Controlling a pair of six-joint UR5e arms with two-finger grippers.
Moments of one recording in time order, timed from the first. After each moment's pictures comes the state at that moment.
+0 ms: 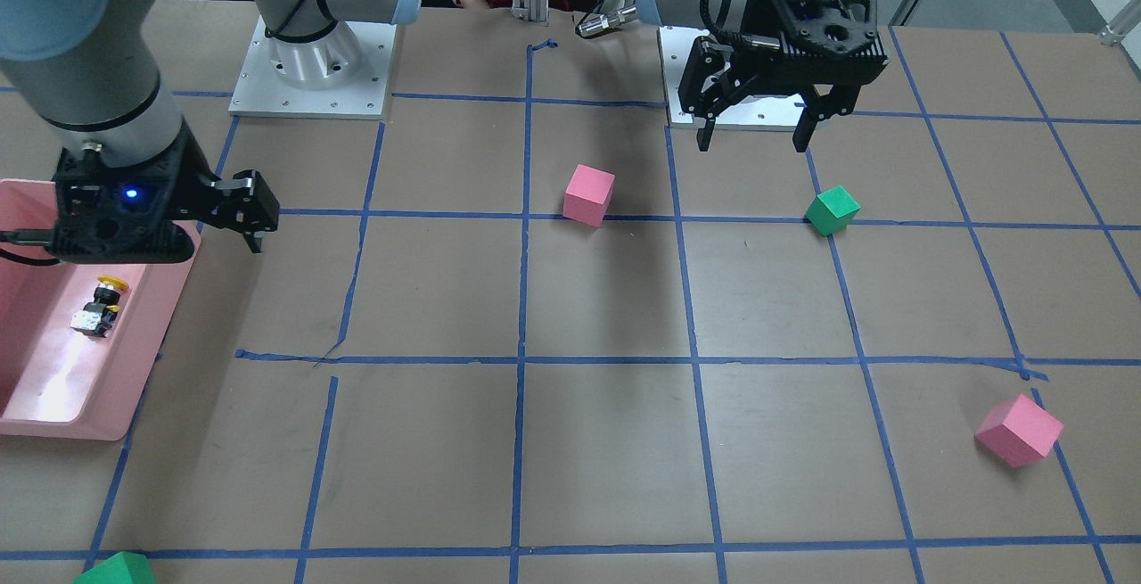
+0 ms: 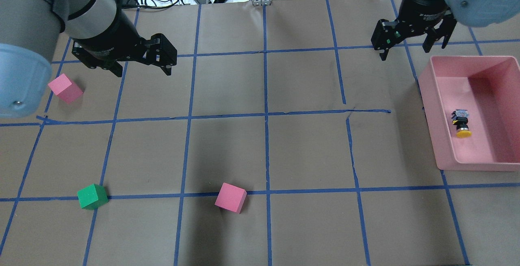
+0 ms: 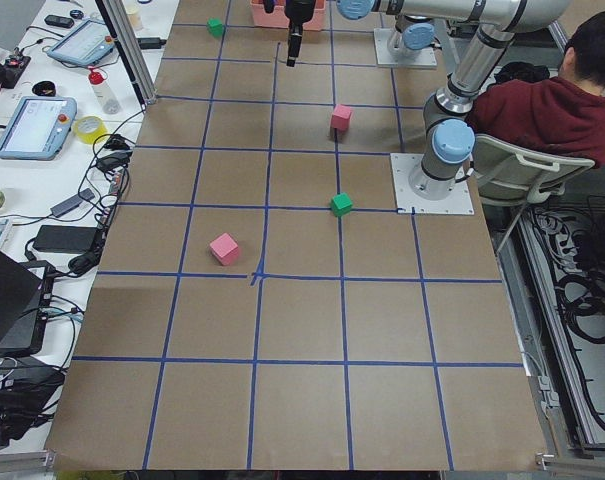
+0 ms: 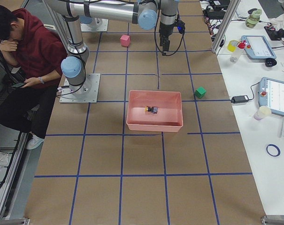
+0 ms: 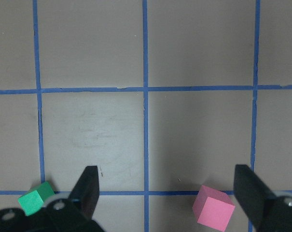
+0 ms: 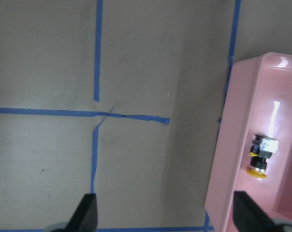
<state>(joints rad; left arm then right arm) -1.65 -1.46 -1.65 -1.44 1.61 -0.08 1.45 -1.42 1.53 -1.64 -1.69 -0.18</state>
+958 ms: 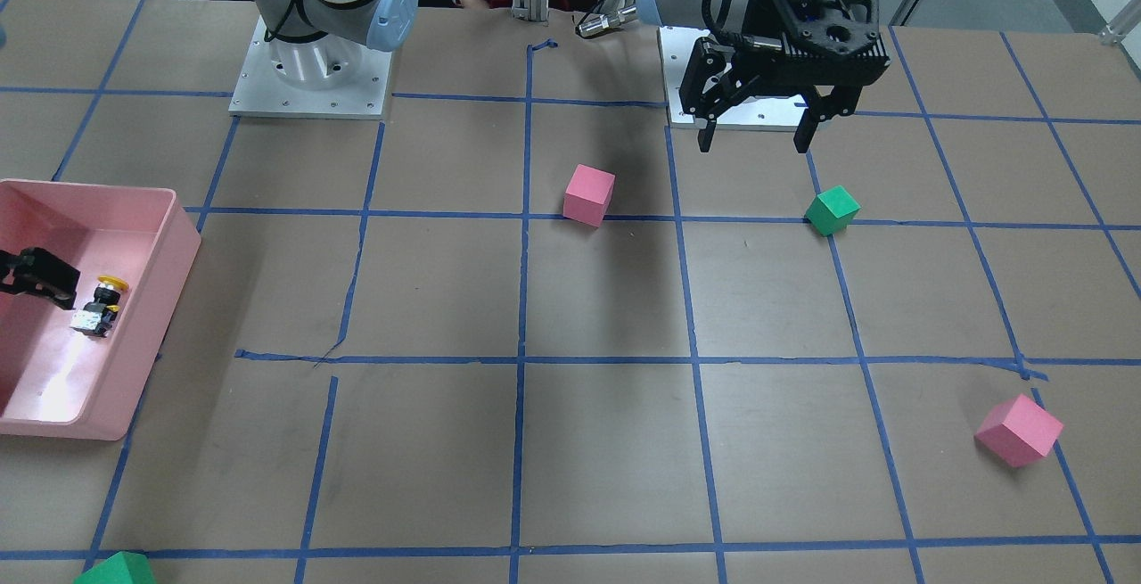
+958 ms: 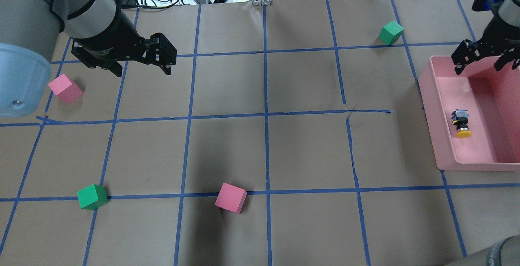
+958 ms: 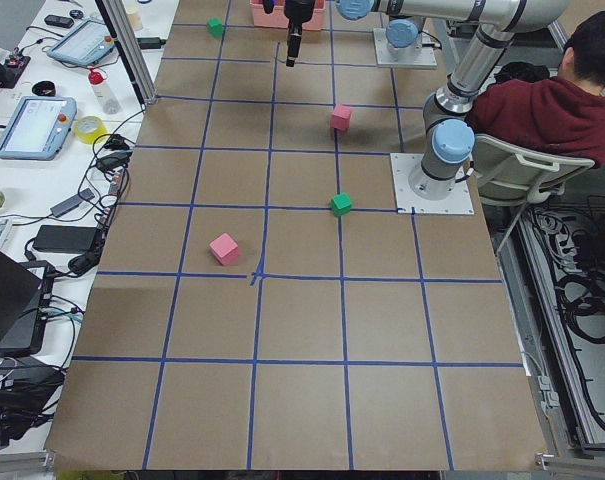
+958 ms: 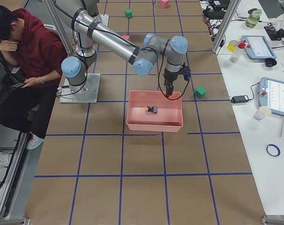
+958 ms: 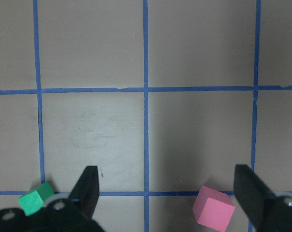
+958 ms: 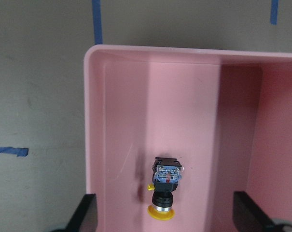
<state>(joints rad) -1.64 -1.46 -1.65 -1.44 1.61 -0.08 1.11 -1.29 1.66 -1.95 -1.70 -0.43</state>
